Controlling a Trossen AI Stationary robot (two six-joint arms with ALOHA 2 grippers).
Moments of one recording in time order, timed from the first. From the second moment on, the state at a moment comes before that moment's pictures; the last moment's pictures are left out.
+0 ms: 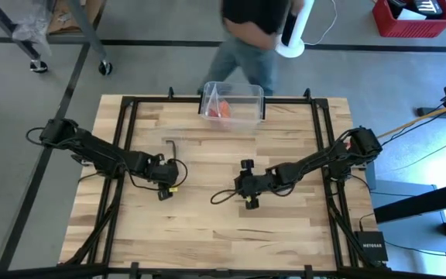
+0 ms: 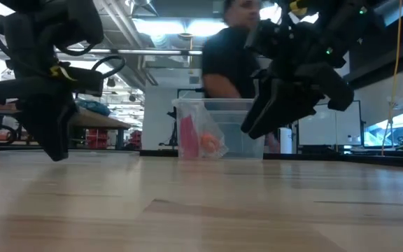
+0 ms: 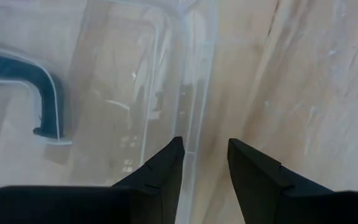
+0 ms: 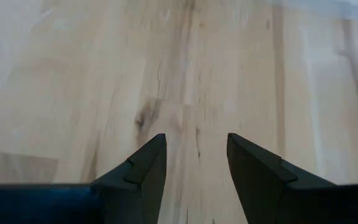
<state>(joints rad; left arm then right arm) -0.21 1.34 0.57 -0.53 -0.18 -0.52 0.27 1.70 0.90 -0.09 0.29 -0.05</state>
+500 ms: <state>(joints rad) -0.23 1.37 0.61 -0.56 -0.27 -0.52 0.30 1.64 0.90 -0.16 0.33 -0.03</state>
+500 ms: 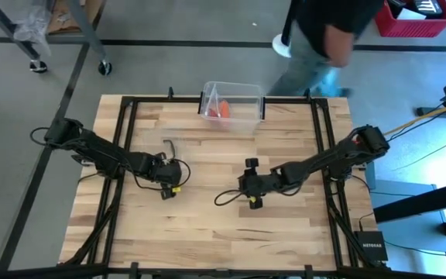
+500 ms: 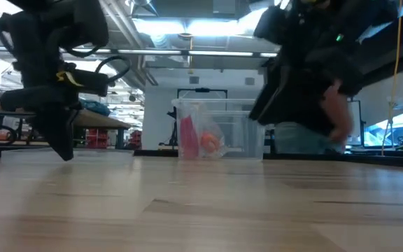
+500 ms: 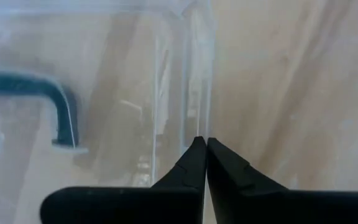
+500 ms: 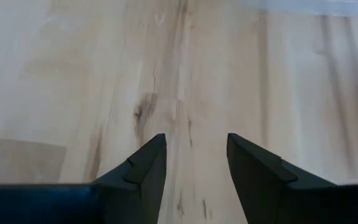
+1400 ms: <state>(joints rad) -0.33 1.14 1.08 -0.31 -0.46 -0.09 0.46 1.41 0.64 0.67 0.86 -0.52</state>
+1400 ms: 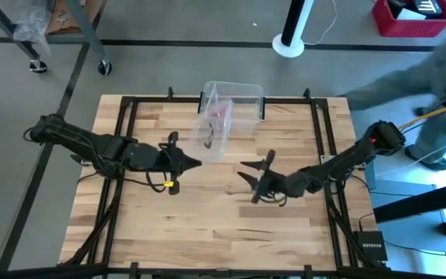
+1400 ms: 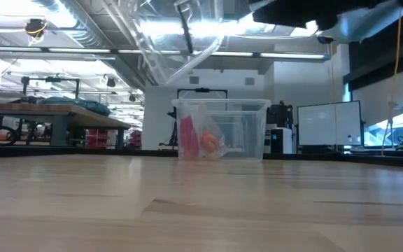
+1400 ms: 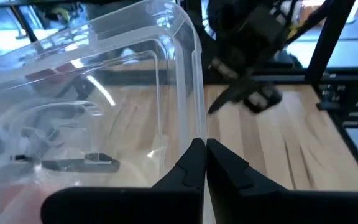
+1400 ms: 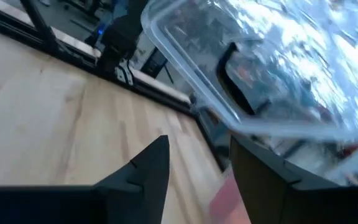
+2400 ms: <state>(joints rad) -0.34 1.17 1.08 0.04 -0.46 -0.05 0.18 1.62 0.92 0.94 0.74 -1.00</state>
